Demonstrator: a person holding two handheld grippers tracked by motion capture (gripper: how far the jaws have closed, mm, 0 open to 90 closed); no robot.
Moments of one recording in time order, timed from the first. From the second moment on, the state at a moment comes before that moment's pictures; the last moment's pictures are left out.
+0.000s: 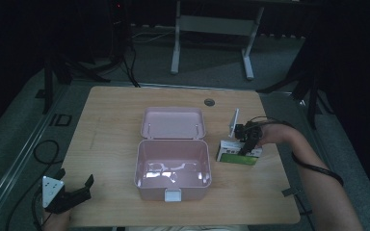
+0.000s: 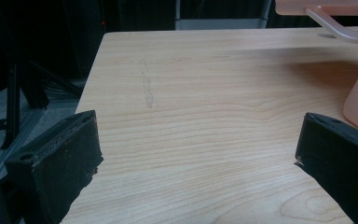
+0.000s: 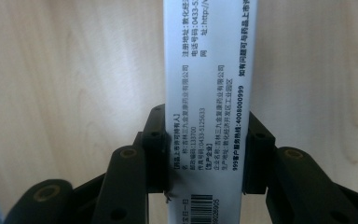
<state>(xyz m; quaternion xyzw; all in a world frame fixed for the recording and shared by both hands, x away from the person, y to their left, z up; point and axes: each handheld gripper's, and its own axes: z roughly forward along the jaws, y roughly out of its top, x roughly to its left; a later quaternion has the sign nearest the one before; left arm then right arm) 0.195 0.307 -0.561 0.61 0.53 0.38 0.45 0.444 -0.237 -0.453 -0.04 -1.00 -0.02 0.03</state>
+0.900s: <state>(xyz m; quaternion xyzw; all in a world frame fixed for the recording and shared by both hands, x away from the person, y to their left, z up) 0.195 0.307 -0.561 0.61 0.53 0.38 0.45 0.379 -0.250 -0.449 -0.03 -1.00 -0.01 0.03</state>
